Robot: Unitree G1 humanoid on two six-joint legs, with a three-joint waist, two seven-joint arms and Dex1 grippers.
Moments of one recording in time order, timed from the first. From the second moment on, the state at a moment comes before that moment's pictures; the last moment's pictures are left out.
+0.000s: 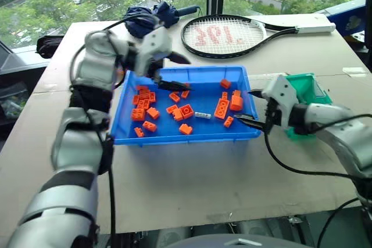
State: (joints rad) left arm -0.98 0.70 -0.06 0.50 -0.14 0.19 -1.60; right arm -0.53 -0.70 0.20 -0.39 0.43 0.77 0.70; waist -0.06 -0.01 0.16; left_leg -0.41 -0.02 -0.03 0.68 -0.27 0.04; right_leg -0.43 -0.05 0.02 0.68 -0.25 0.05
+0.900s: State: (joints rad) left arm -0.12 1.05 0.45 -0.35 -0.57 0.69 -1.35; right arm -0.86 -0.38 0.58 0.17 0.08 0.66 0.95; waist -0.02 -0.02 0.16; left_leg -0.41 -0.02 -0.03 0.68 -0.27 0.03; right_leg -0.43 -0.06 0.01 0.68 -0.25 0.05
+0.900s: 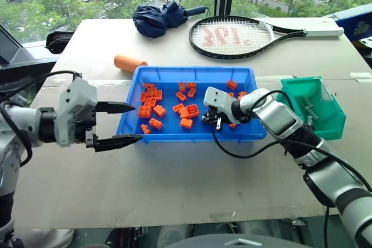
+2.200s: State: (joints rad) left arm -0.69 0.84 0.03 -0.32 -0.72 0.69 -1.21; right arm -0.33 -0.92 -0.28 -0.34 0.28 1.05 0.77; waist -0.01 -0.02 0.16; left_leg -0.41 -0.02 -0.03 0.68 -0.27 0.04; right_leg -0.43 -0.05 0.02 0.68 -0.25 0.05
